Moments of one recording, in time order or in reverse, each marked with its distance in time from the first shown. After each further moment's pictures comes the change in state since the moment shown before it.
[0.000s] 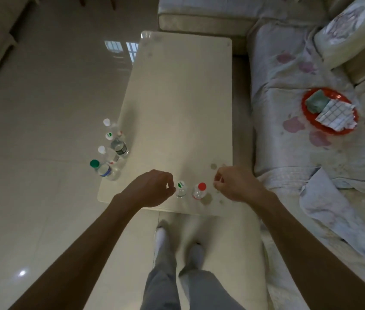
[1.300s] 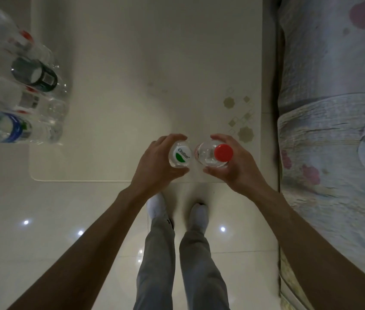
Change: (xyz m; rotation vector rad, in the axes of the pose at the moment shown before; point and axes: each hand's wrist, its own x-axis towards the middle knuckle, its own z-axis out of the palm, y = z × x) left_hand 0.203 -0.112 0.267 -0.473 0.160 0.013; right_hand 0.188 0.092 0.268 0.562 0.107 0.078
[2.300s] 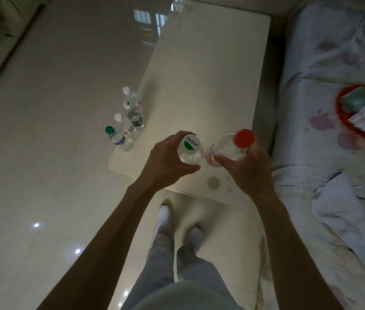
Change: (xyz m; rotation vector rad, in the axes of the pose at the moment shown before) left_hand -0.193 0.246 -0.186 -0.094 0.353 0.022; right_hand -0.200 -0.207 -0.177 0.069 0.265 -0.230
